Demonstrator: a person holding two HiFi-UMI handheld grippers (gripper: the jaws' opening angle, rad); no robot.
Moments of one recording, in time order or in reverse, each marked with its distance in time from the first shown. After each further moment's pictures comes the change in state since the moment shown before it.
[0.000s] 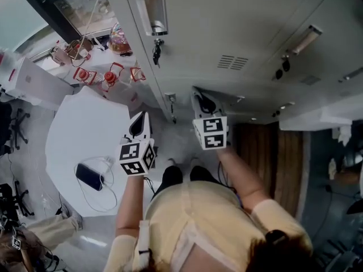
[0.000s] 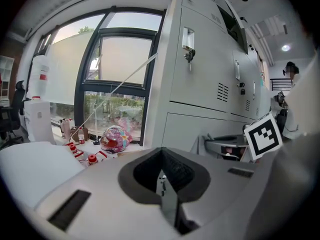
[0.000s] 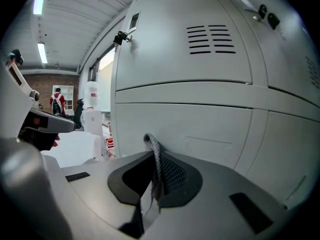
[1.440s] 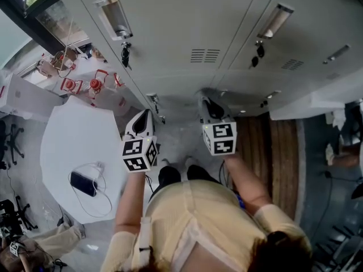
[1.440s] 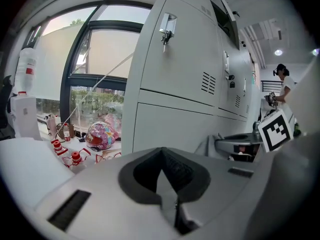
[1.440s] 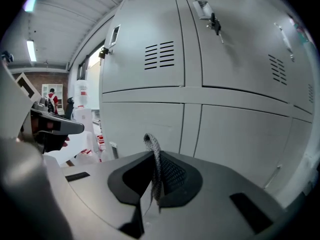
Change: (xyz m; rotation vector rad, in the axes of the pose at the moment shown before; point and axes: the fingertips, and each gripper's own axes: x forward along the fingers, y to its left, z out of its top) left arm 0.034 -0.067 -0.011 0.025 0.033 -0.115; right arm -0.066 -0.076 -0.033 0.037 0.045 -0.116
